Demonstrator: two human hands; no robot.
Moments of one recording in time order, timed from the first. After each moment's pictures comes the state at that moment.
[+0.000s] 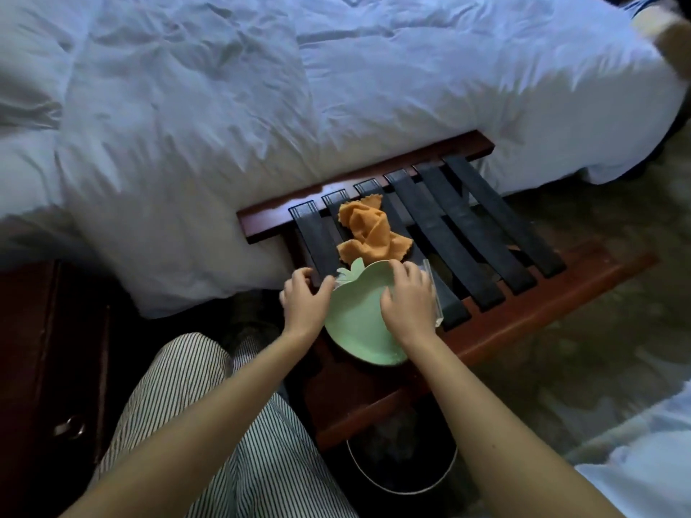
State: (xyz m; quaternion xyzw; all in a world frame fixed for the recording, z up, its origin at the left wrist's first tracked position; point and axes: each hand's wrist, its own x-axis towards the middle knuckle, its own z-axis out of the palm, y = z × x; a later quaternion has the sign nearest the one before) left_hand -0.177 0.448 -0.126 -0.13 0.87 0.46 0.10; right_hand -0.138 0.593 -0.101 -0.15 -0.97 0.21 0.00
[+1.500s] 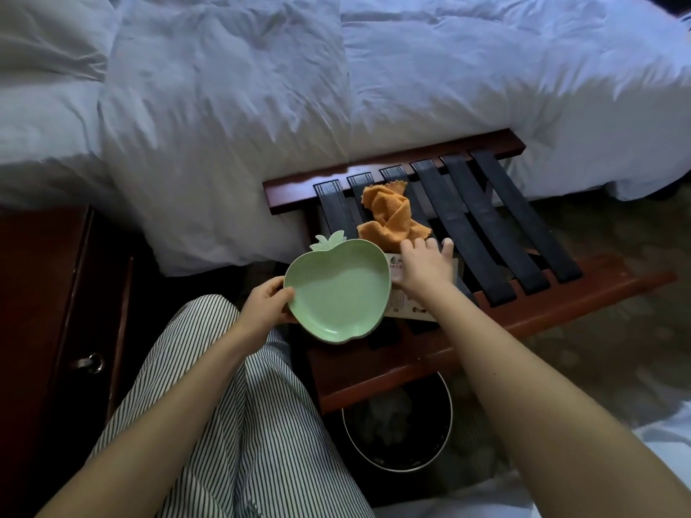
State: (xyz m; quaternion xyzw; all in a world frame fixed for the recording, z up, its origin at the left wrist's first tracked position) left_hand -0.133 0.367 -0.121 -0.16 0.70 0.68 0.17; right_hand -0.174 0.607 -0.091 0.00 -0.99 -0.05 -0.12
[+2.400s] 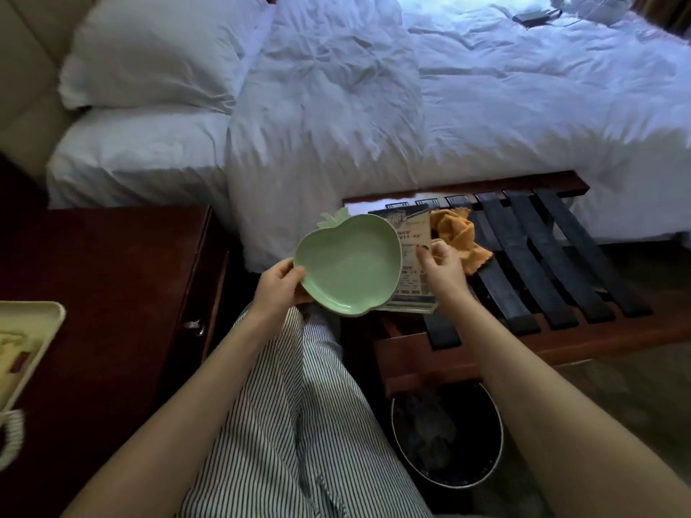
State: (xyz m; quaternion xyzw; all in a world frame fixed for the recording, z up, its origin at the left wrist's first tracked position) left_hand -0.095 0.296 -0.054 -0.19 0.65 0.73 0.02; right_hand -0.142 0.527 -0.057 -0.12 -0.79 0.60 -0.03
